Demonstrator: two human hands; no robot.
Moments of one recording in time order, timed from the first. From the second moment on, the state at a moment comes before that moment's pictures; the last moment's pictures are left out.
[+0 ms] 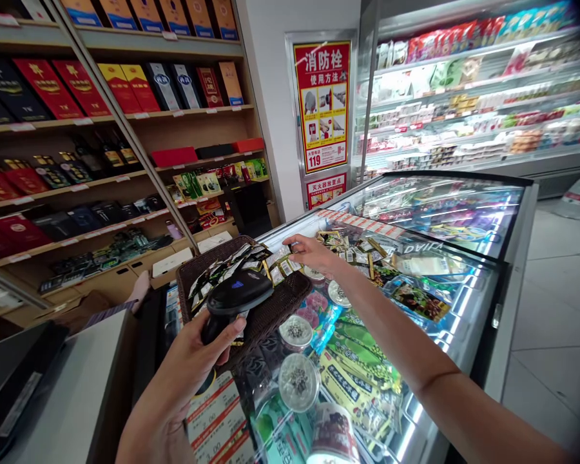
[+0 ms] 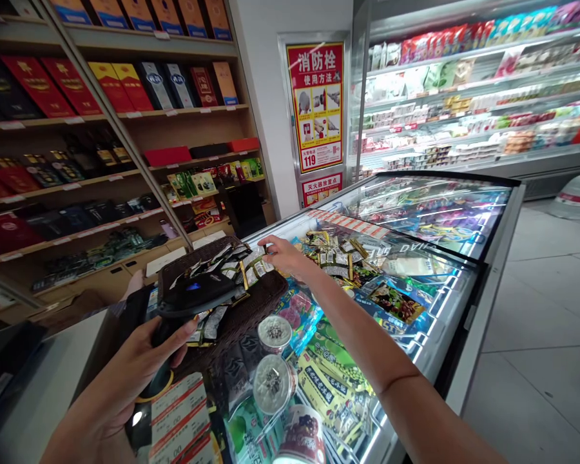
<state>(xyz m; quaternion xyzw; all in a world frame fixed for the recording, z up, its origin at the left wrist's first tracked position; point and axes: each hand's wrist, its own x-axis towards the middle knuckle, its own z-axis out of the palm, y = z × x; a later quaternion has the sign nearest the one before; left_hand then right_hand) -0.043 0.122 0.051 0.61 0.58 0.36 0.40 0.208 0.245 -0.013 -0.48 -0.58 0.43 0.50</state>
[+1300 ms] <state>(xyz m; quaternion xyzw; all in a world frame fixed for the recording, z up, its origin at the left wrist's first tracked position) -0.057 0.128 0.049 0.56 0.60 0.40 0.40 0.133 0.253 -0.068 -0.35 -0.52 0.64 0.45</state>
